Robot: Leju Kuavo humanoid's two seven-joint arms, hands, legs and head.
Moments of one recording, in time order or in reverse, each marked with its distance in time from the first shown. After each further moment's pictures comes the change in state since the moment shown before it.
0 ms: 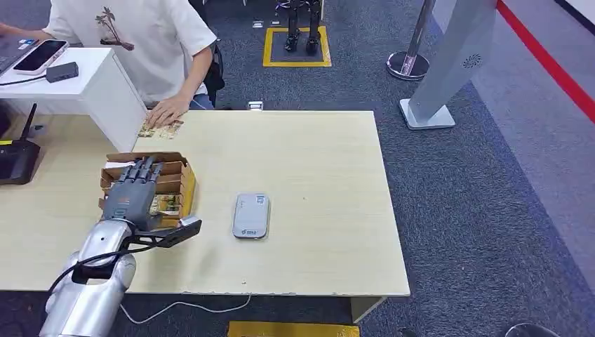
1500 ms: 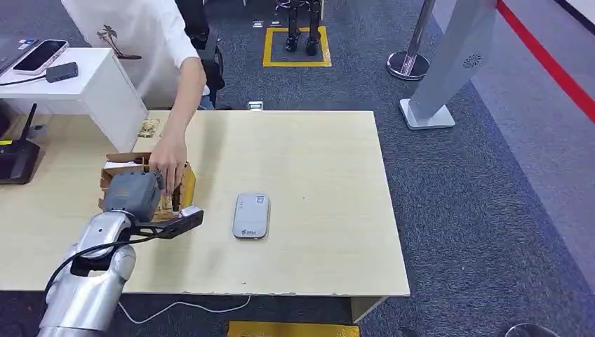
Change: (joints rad) left arm -0.033 0.001 -0.017 -0.016 0.076 -0.023 0.006; right arm -0.005 0.000 0.000 0.000 0.002 0.000 -0.001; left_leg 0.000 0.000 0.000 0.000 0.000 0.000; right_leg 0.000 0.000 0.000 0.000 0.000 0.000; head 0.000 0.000
